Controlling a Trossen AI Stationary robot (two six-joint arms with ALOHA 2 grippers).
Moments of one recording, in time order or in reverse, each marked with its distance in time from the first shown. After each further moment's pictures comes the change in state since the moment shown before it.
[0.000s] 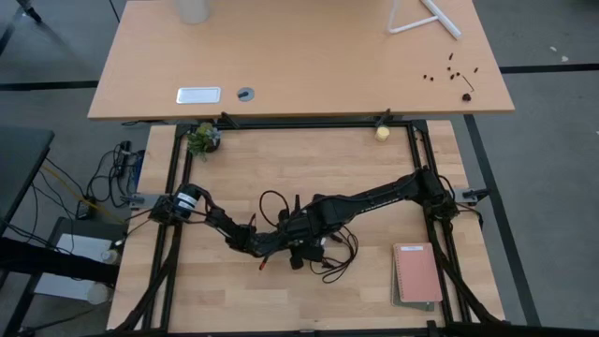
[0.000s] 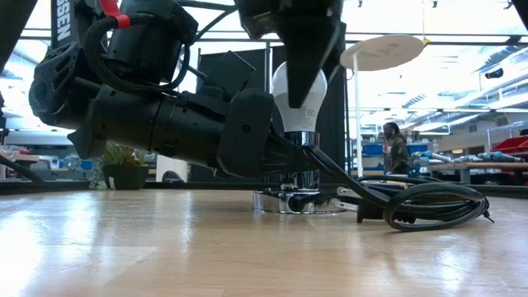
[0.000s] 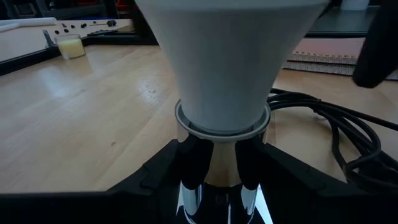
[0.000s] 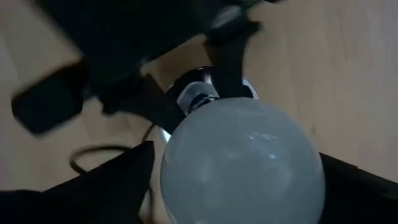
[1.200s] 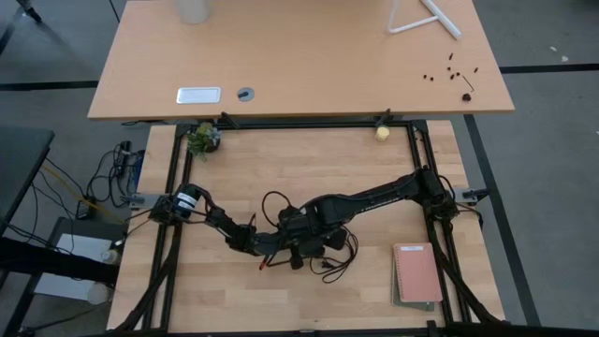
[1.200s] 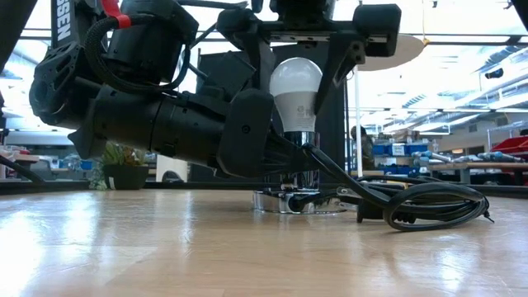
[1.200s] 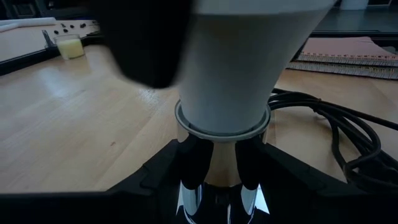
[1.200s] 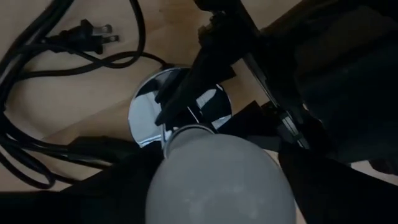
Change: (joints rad) left arm 0.000 0.000 0.000 -0.006 0.005 0.000; right arm 0.000 0.000 -0.001 0.060 -0.021 -1.360
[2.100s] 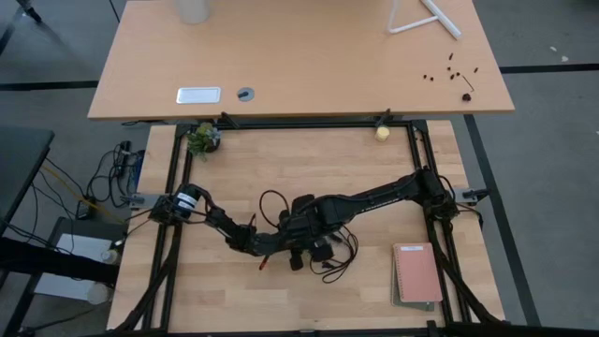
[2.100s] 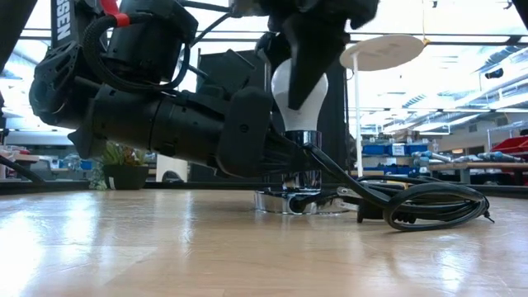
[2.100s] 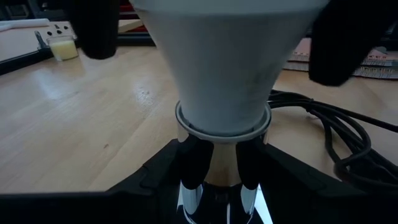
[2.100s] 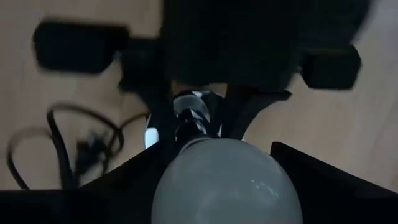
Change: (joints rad) left arm 0.000 0.000 0.001 0.001 0.009 0.003; right arm 0.009 -0.001 0.000 0.018 -0.005 0.911
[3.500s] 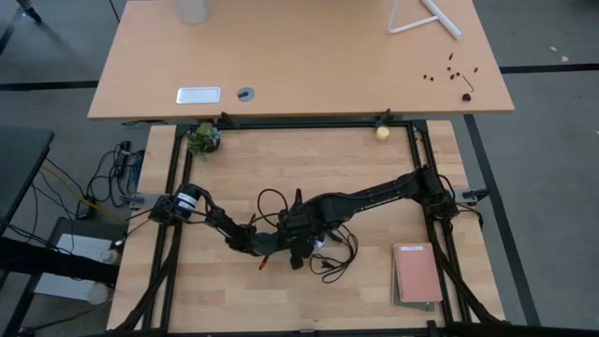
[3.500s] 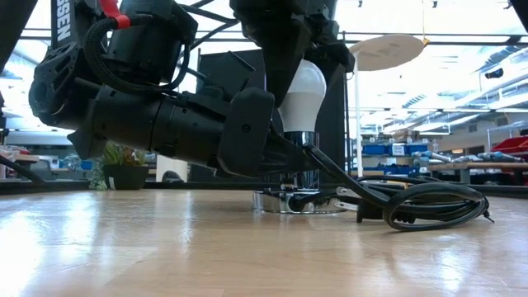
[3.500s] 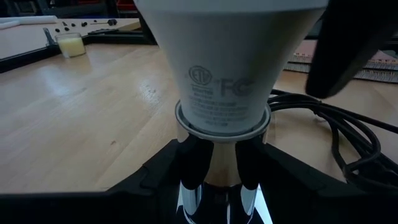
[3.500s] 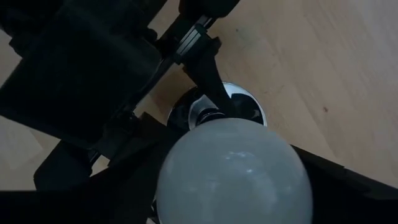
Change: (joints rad) left arm 0.001 0.001 -0.002 0.009 -0.017 -0.015; right arm -0.018 0.000 0.000 -0.044 0.036 0.836
